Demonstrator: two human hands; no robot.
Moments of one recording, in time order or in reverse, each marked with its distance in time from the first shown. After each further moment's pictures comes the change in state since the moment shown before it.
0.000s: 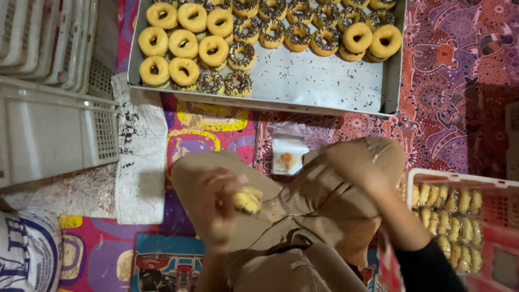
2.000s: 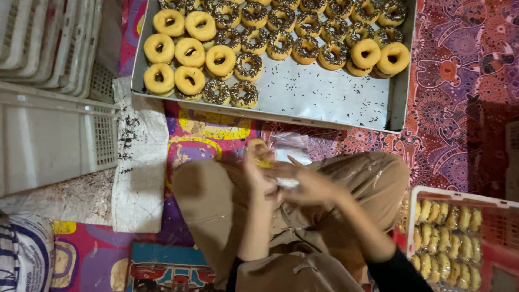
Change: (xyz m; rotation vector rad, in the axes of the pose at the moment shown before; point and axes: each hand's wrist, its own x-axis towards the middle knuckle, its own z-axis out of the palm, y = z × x) left_hand -0.018 -0.199 0.207 -1.734 0.145 -0.707; right_hand 0.062 -0.029 0.058 0.482 -0.039 -0.343
